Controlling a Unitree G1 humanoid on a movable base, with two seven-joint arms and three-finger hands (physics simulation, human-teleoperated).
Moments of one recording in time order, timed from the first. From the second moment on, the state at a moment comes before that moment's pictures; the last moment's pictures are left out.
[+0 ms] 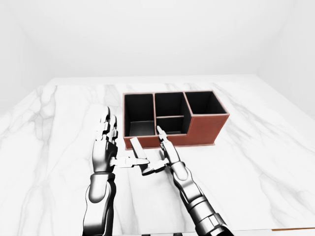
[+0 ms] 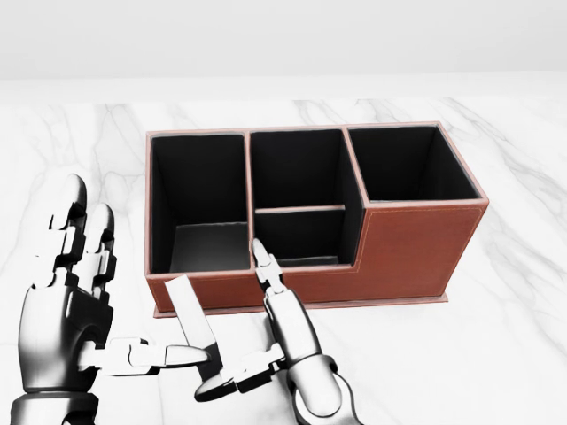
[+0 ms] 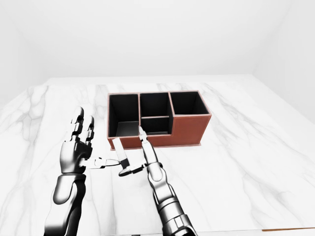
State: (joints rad) left arm 0.09 0.00 0.02 -0.33 -0.07 -0.09 -0.05; right arm -0.25 0.18 0.20 0.49 -0.21 -0.09 0.01
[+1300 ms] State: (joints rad) left arm 0.09 0.00 0.02 -0.32 -0.07 -0.09 -0.06; right arm -0.50 0.28 0.15 1.01 -0.26 -0.09 -0.06
